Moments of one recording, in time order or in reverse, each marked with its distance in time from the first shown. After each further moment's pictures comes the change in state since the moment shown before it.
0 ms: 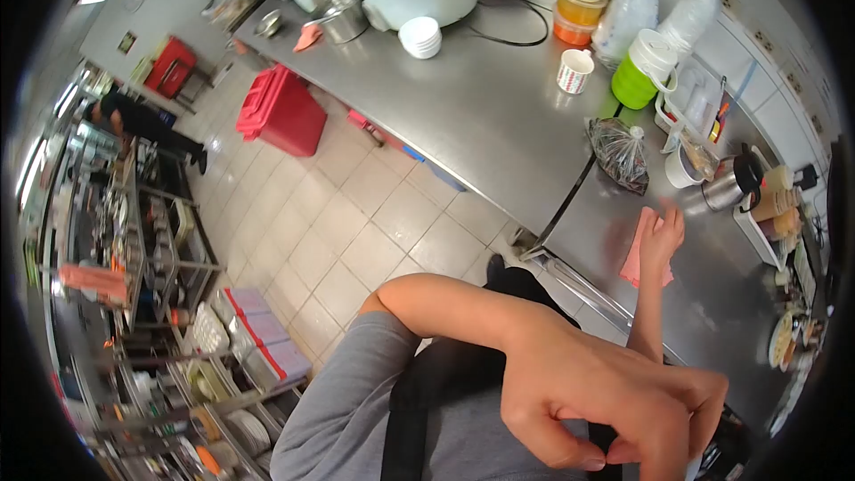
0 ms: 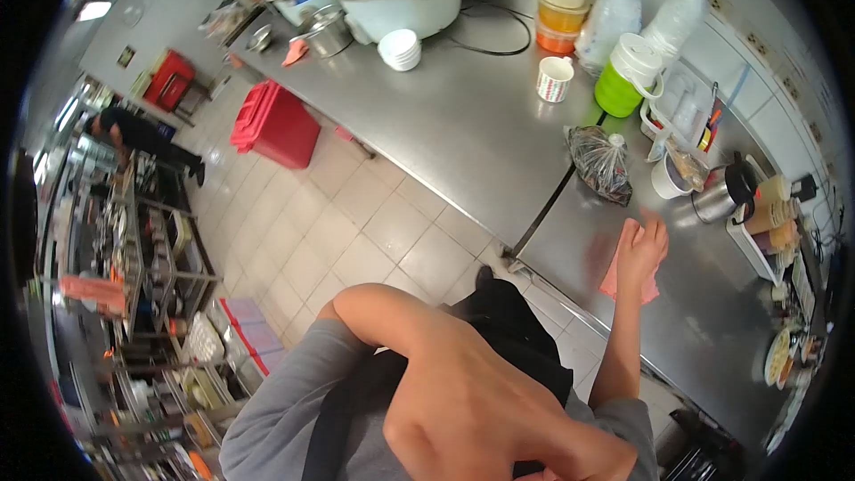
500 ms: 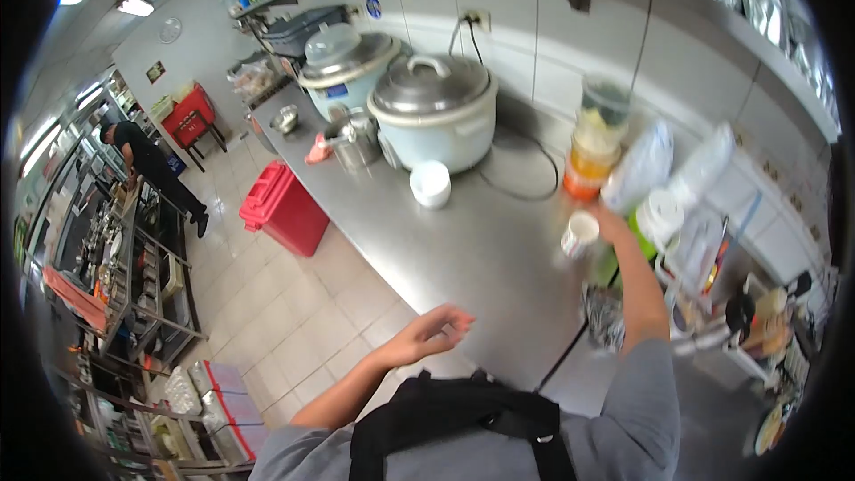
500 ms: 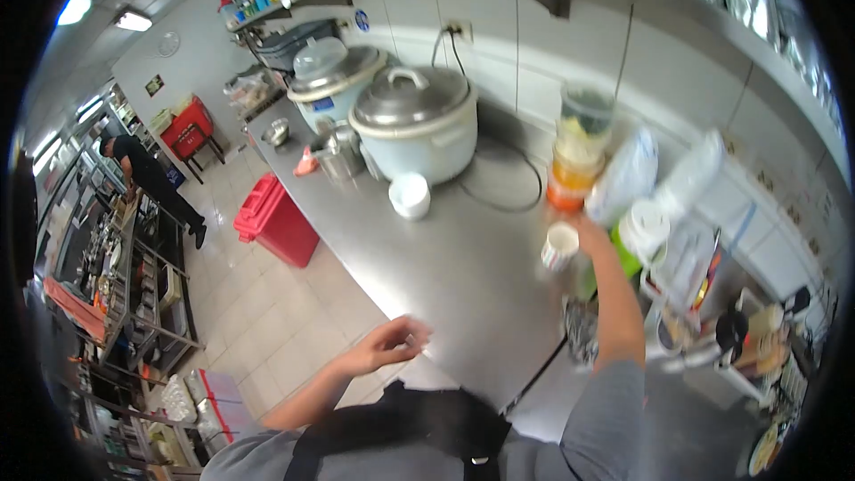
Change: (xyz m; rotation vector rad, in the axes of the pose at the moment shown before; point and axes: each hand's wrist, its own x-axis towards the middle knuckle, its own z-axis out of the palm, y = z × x) left_hand -0.136 0.233 -0.162 0.934 0.898 -1.110; right_hand 0.323 -0.086 0.256 0.151 -0.712 -0.526
